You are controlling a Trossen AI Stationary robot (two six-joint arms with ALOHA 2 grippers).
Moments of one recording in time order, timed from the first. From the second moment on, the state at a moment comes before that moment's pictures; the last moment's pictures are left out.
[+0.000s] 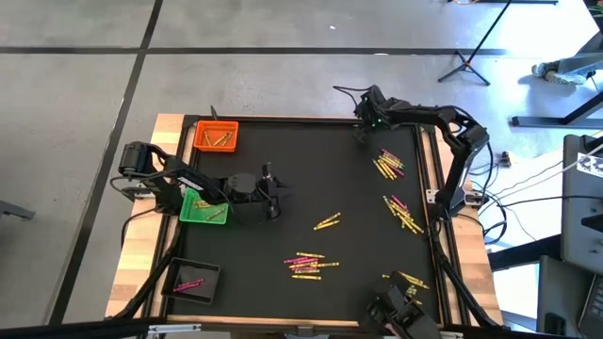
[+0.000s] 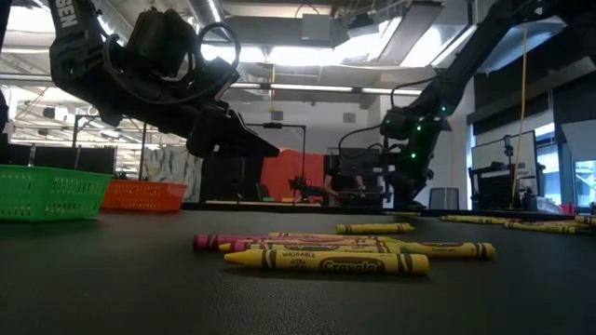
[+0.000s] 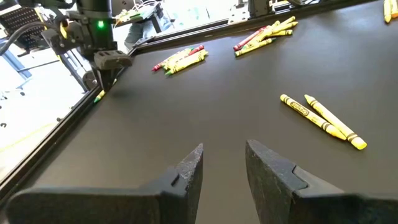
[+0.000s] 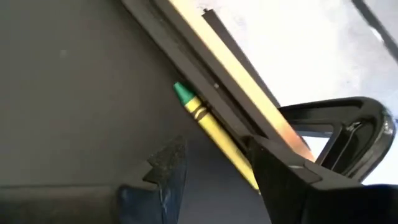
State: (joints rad) left arm 0.04 1.64 0.43 0.93 -0.21 0.21; right arm -0.93 1.88 1.11 -0.30 0.04 -0.29
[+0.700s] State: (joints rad) left arm 0.04 1.64 0.43 0.93 -0.21 0.21; right arm -0.92 1.89 1.11 -0.35 0.03 -0.38
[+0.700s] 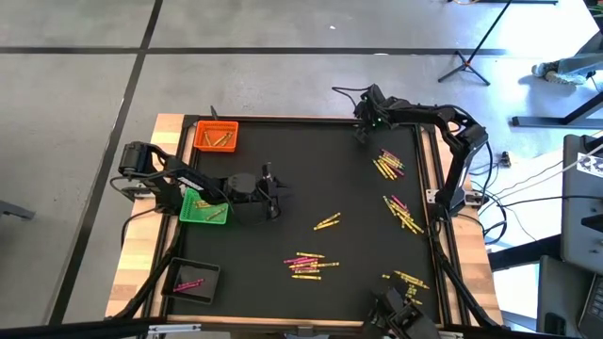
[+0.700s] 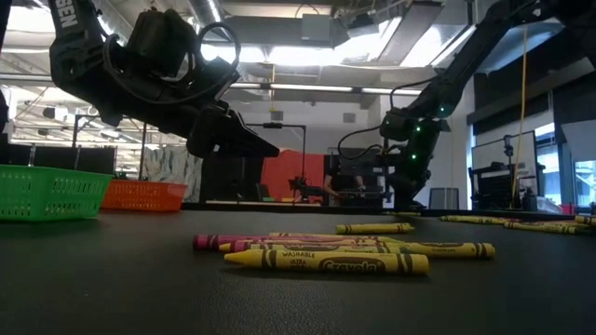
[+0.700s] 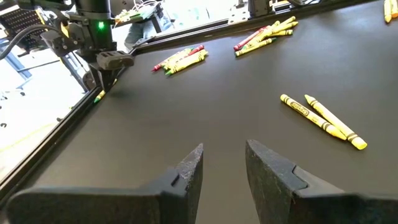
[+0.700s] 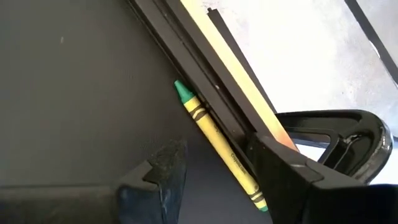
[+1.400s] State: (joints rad) left arm 0.04 1.64 0.43 0.93 -0.21 0.21; right arm -0.87 1.86 1.10 -0.31 0.05 -0.82
